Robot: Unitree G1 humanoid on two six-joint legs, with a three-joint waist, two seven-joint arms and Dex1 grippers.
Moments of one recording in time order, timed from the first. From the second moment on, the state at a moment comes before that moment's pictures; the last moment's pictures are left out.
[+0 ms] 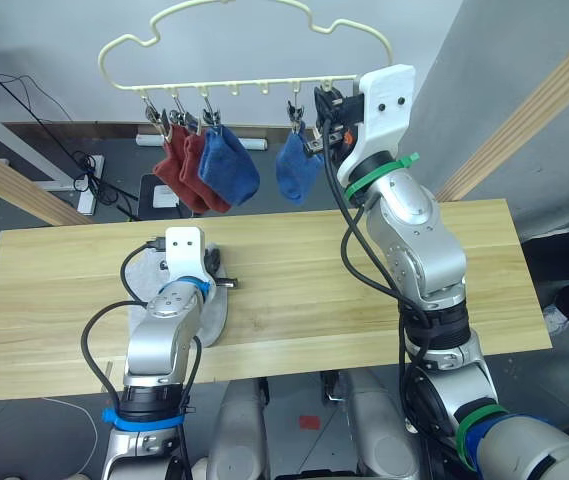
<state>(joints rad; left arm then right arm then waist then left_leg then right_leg) -0.32 0.23 0.11 -0.14 -0.12 0.73 -0.04 -0.84 0.02 0.08 -0.16 0.10 0.47 0.10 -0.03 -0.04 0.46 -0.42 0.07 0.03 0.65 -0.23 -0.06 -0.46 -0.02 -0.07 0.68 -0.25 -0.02</state>
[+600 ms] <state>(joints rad) -0.43 0.27 -0.14 -0.08 -0.07 0.17 -0.36 -0.85 0.02 0.08 -0.16 0.10 0.48 0.10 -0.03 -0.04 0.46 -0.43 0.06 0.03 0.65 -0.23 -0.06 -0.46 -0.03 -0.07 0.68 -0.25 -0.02</state>
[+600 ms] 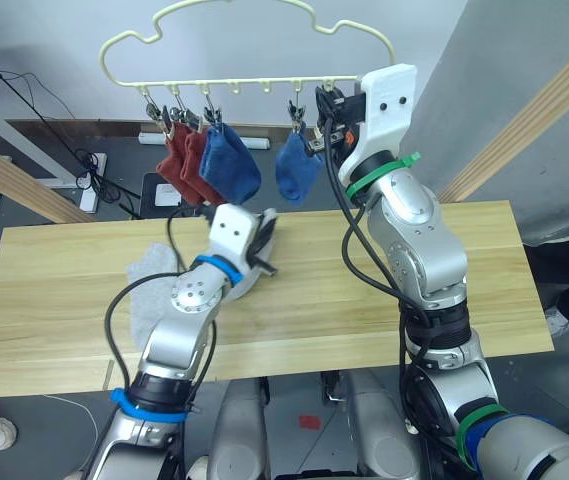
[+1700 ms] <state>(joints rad) -0.75 0.09 -0.11 0.36 0.06 -0.31 -0.25 -0.86 0.04 0.07 -0.18 0.10 0.54 0.09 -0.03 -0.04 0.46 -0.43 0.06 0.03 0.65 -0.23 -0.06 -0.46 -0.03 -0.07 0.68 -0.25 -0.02</state>
